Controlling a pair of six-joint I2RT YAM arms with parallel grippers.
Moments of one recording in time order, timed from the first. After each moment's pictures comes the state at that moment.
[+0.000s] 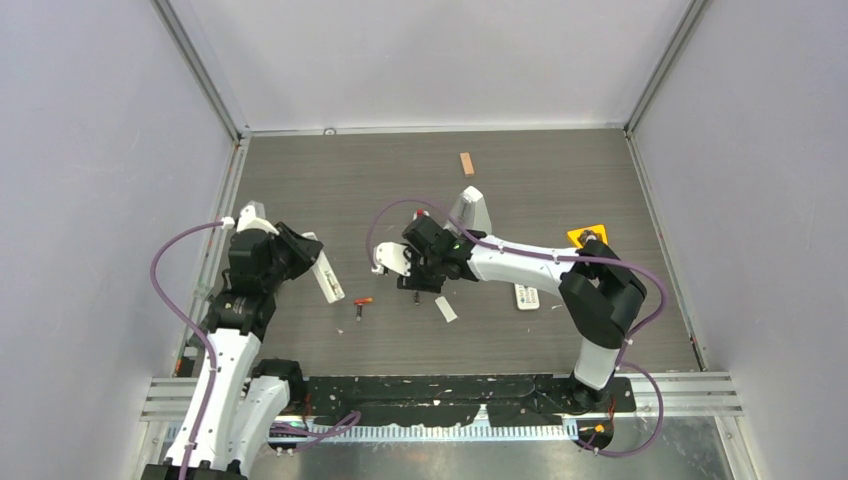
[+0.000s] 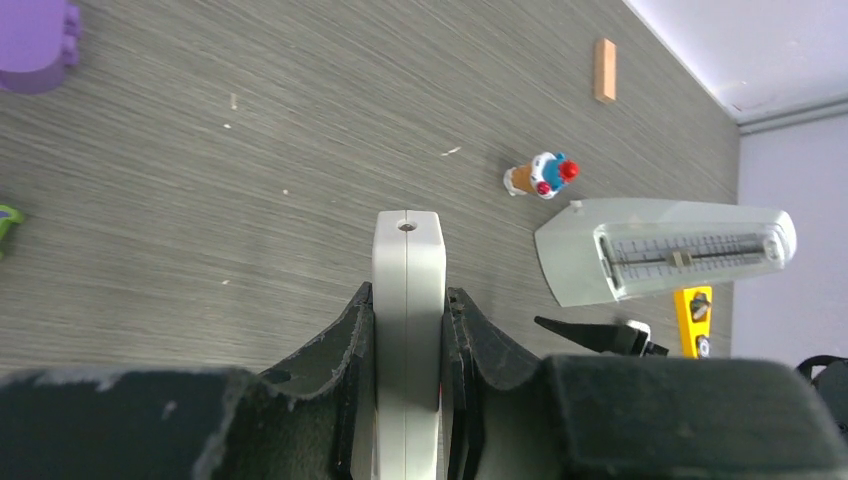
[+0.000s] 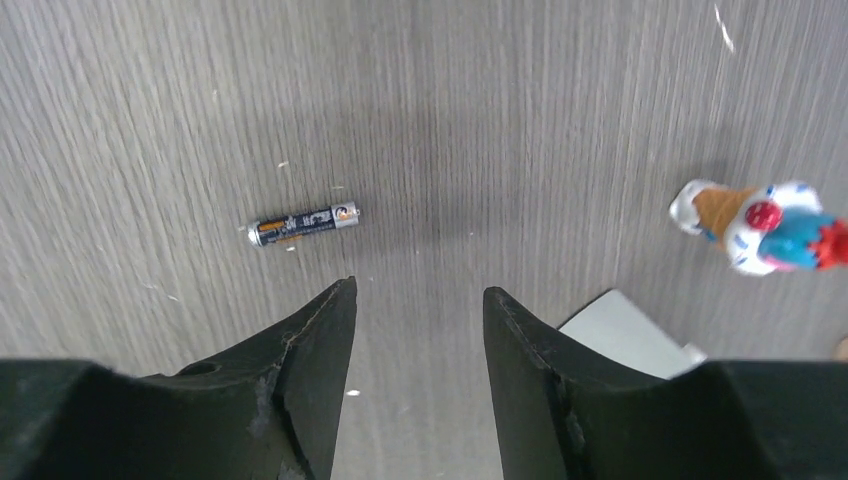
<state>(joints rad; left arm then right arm) -0.06 0.69 0.65 -0.42 0.10 -0.69 0.93 1.78 1.21 -0.39 -0.06 -0.58</state>
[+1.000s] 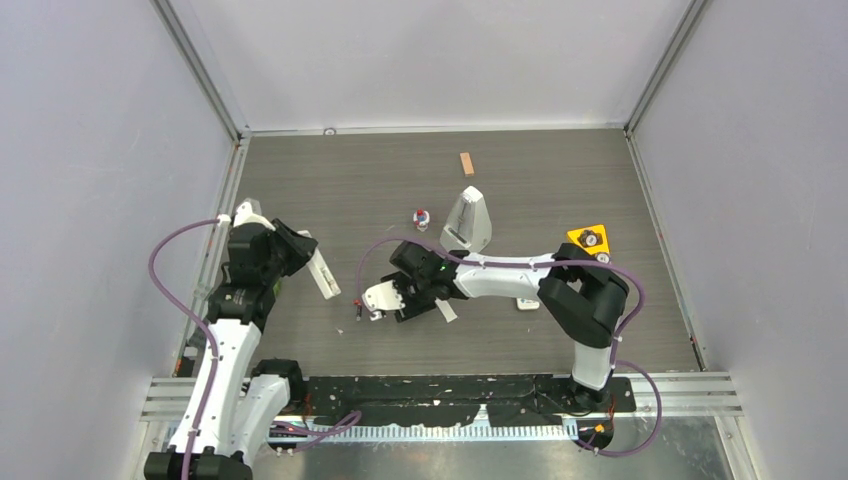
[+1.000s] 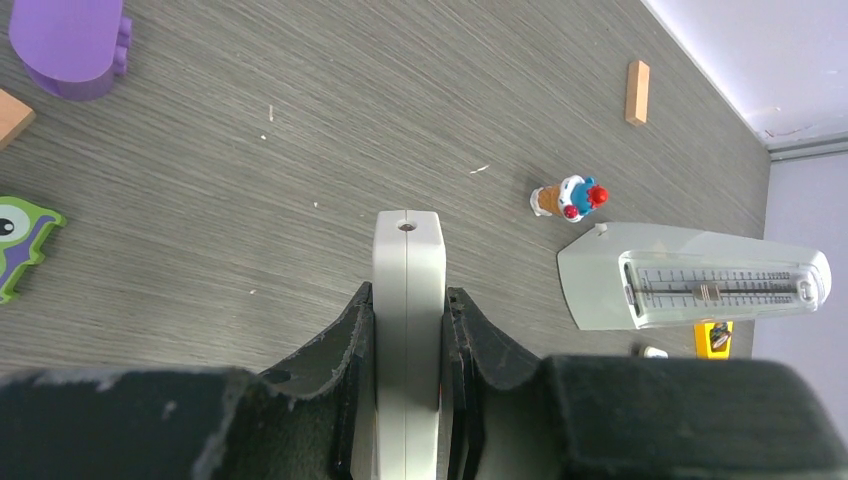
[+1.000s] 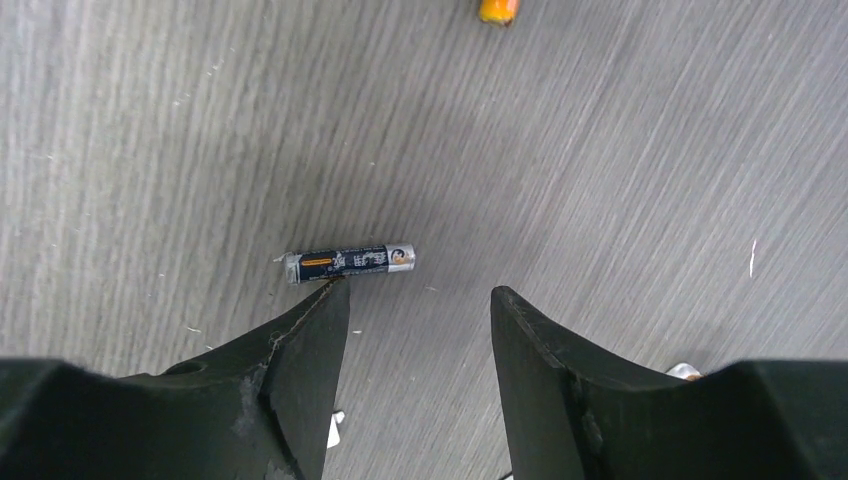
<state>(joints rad) -0.02 0.75 0.67 -0.42 0.06 -0.68 1.02 1.85 1.15 -0.30 -0.15 -1.00</state>
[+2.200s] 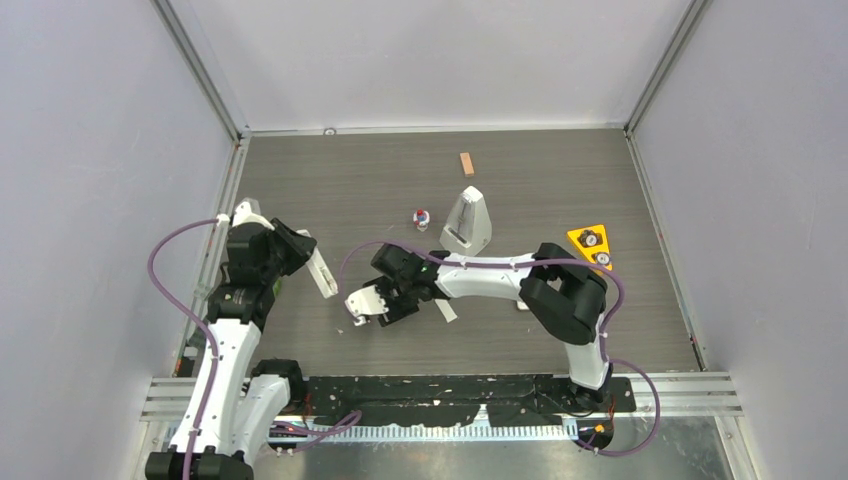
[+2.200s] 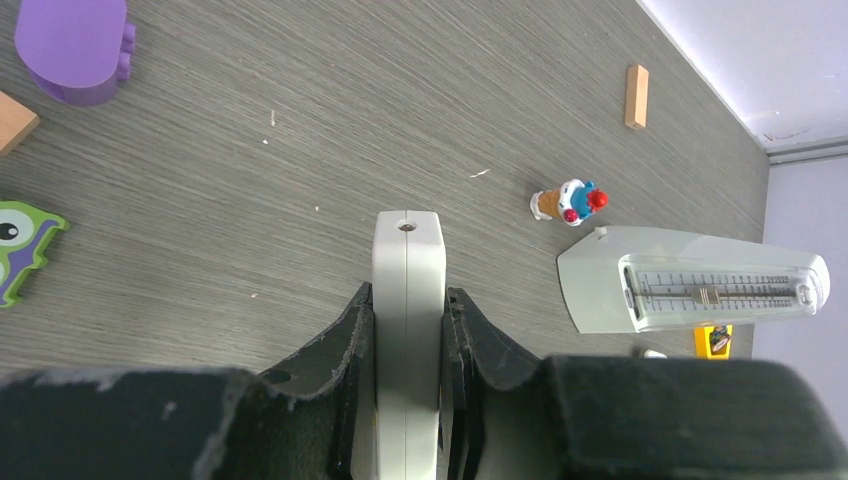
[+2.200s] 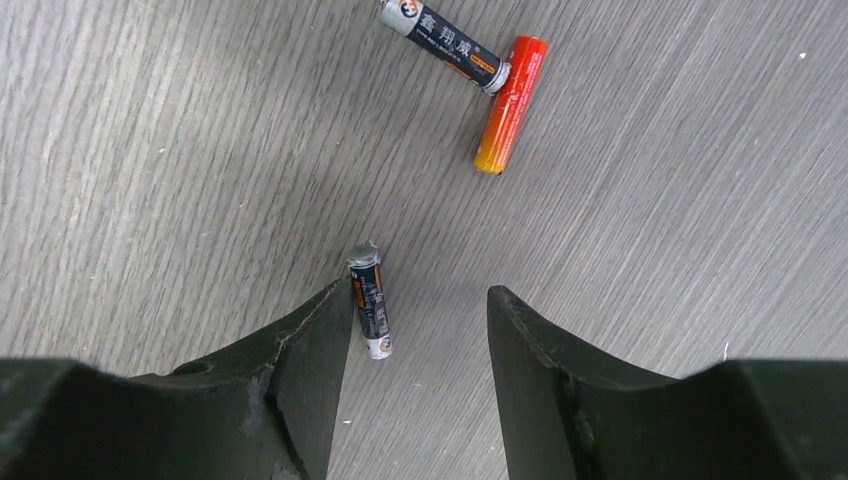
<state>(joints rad) -0.01 0.75 0.67 -0.42 0.07 -0.68 1.08 1.95 1.28 -0.33 -0.20 -0.99</state>
